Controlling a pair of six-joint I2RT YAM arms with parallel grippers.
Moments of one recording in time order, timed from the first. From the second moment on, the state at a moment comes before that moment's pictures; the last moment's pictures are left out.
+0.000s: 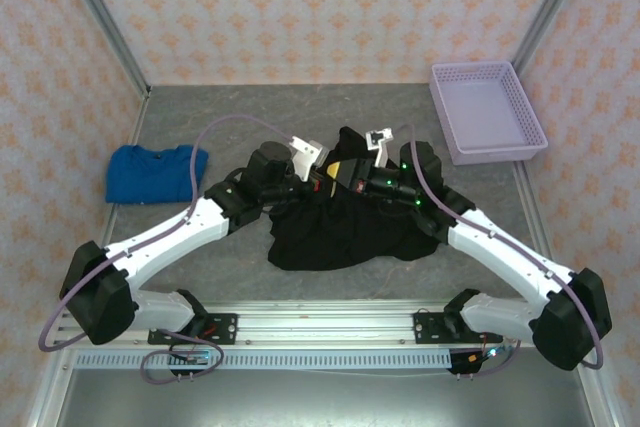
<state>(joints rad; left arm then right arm) -0.67 1.30 0.97 -0.16 0.34 -0.33 0.61 1.13 0.83 0.06 -0.53 0.96</state>
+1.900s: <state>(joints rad) -0.76 1.37 1.07 -0.50 0.44 -0.41 0.49 0.95 0.78 -0.69 -0.05 0.58</state>
